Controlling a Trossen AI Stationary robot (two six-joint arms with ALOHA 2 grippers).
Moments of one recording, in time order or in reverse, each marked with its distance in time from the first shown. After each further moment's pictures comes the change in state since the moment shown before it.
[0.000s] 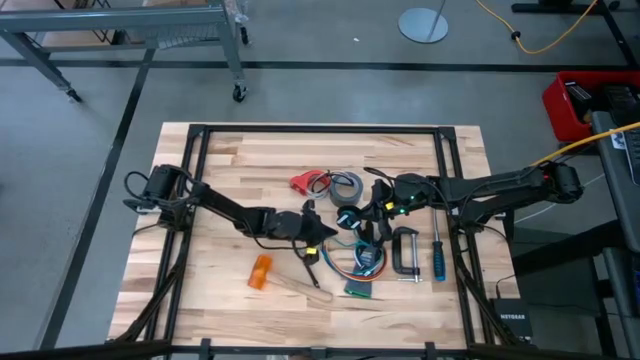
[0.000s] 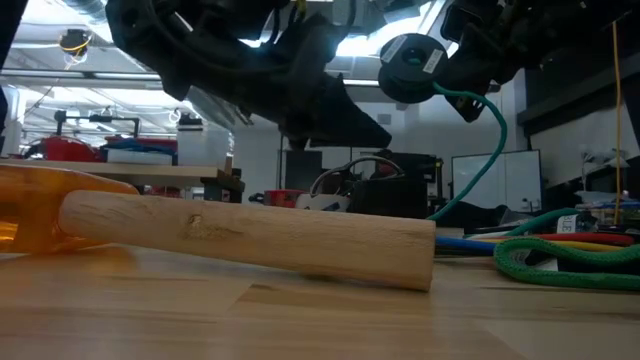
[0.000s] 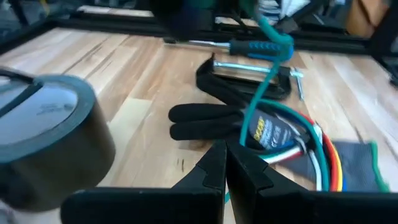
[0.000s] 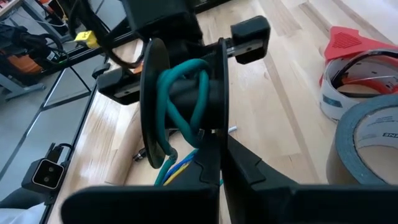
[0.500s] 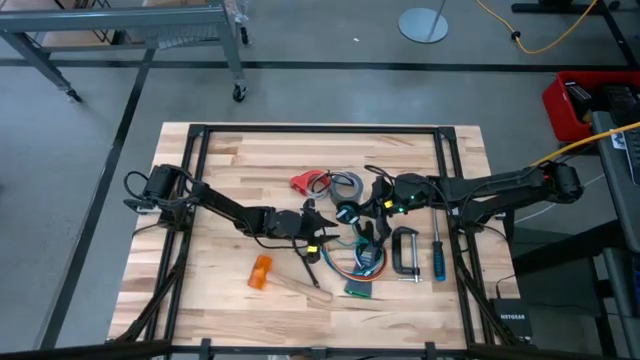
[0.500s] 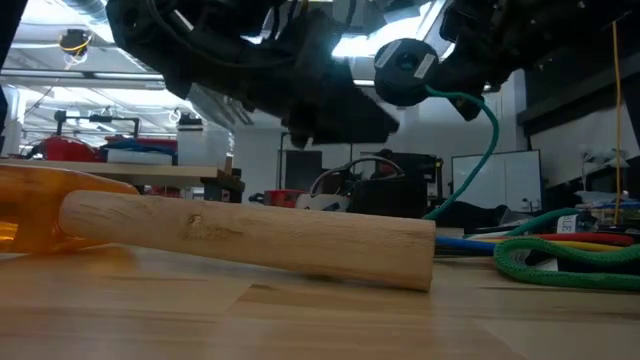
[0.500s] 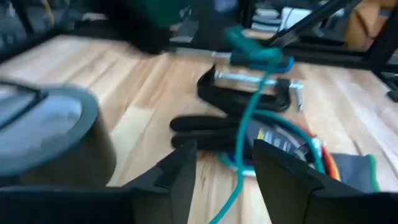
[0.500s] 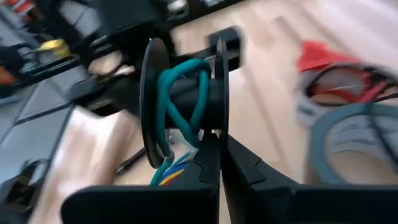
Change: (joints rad) left arm -0.005 0.000 0.003 0.027 -0.008 -0.010; right arm 0.000 0.000 0.000 0.013 0.085 -0.001
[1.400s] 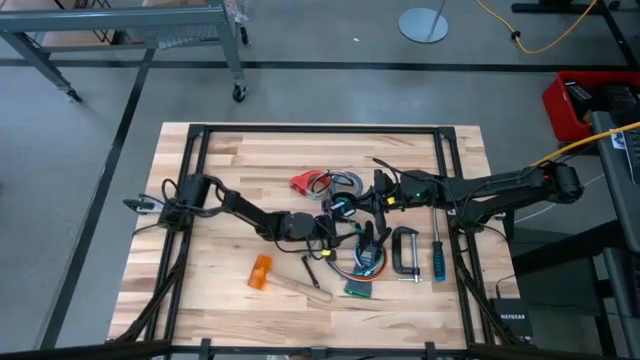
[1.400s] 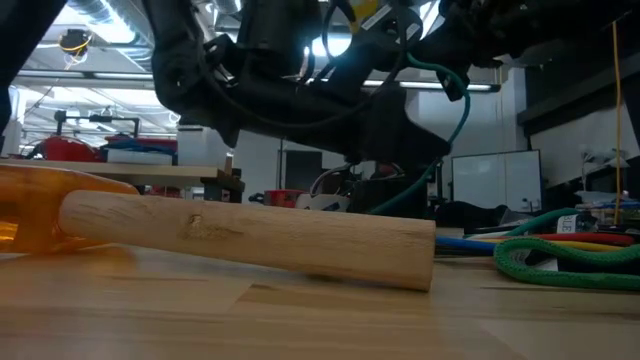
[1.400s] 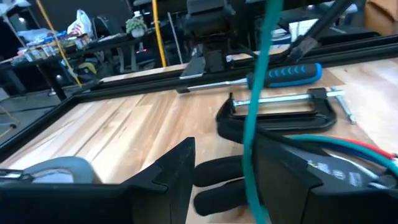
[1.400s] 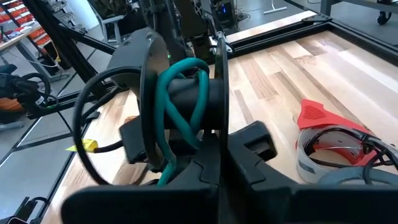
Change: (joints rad) left arm 0.038 0.274 0.150 0.308 -0.031 0.320; right arm 0.000 0.000 0.000 0.174 0.036 -0.048
